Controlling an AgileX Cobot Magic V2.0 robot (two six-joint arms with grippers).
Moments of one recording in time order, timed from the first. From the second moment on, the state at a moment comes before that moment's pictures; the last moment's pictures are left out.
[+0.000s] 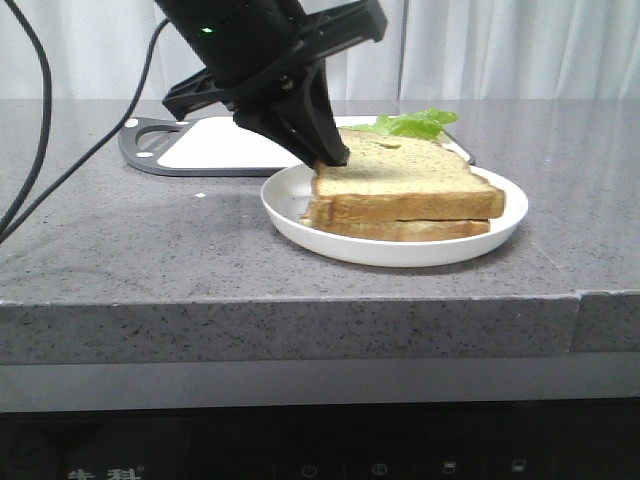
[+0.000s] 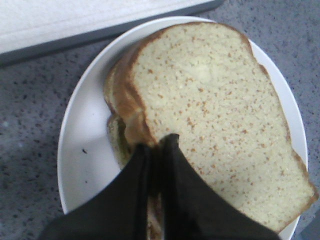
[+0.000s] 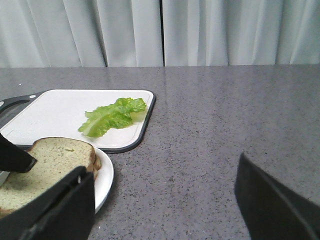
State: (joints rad) left arm -0.59 1.79 -1.44 -0.44 0.73 0.00; right arm 0.10 0.31 -0.50 0.12 0.37 0.00
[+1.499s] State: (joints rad) left arm -0.43 0.61 -0.65 -0.09 0.28 0.06; right arm 0.11 1.09 -0.82 0.12 0.32 -0.13
